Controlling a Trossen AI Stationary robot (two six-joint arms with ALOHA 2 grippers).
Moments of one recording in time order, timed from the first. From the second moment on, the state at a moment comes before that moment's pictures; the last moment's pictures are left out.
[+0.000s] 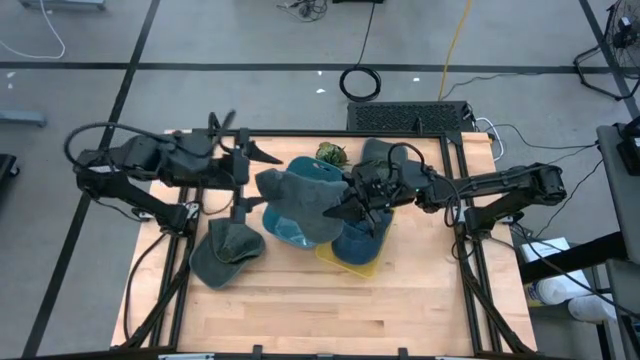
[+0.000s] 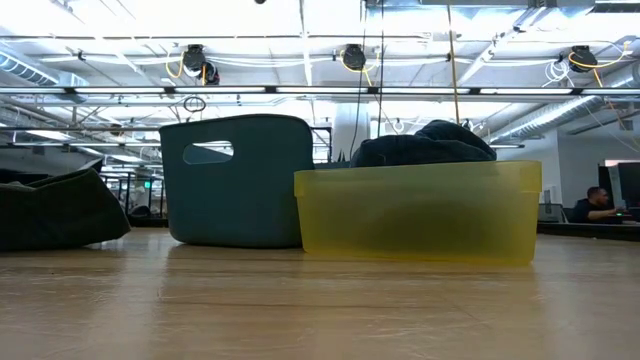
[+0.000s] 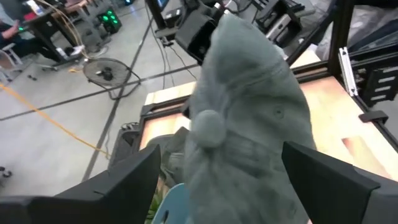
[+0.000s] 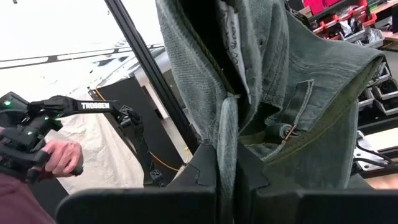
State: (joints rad) left arm -0.16 1.29 1.76 -0.86 -0.25 0.21; right arm 0.03 1.38 1.01 0.57 -0.29 0.56
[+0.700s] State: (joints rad) left arm -0.16 1.32 1.76 -0.85 -0.20 0.18; right arm 0.02 1.38 1.01 0.53 -0.29 0.54
